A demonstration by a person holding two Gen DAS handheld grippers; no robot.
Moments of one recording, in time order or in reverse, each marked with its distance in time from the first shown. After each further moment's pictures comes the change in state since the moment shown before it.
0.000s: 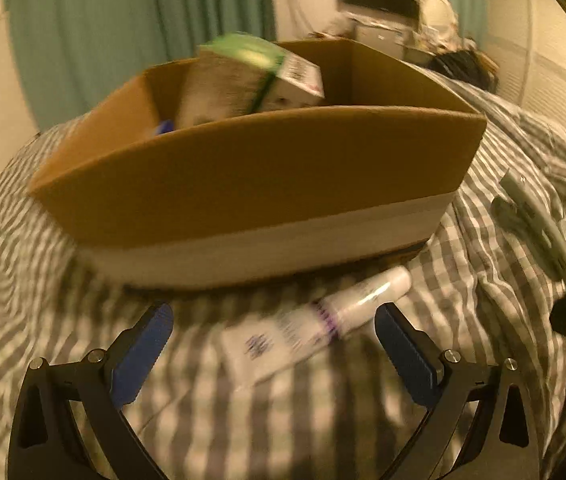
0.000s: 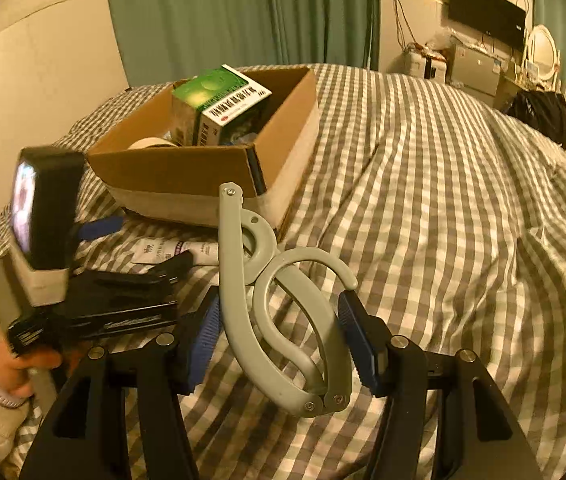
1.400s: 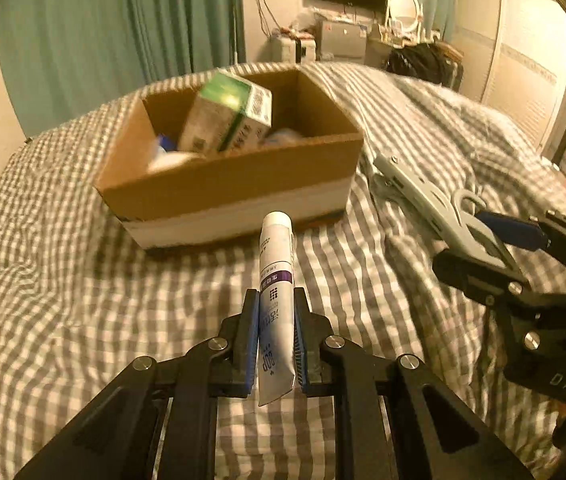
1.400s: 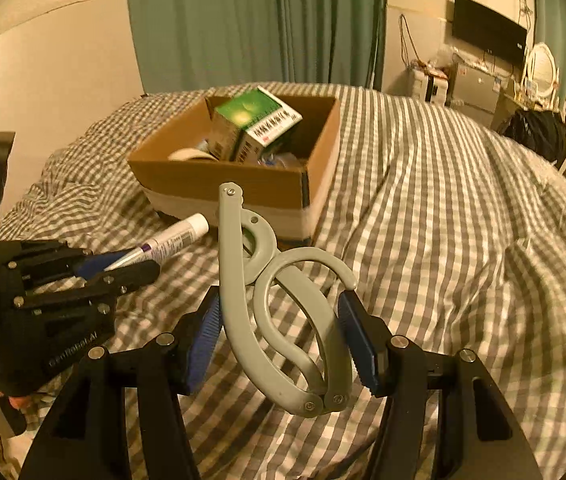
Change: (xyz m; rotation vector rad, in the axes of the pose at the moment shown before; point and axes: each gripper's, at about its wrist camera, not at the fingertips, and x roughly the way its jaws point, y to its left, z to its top) left arm -0.105 0.005 -0.017 0.030 0.029 -0.103; right arm -0.056 0.045 -0.003 -0.054 -0.073 -0.028
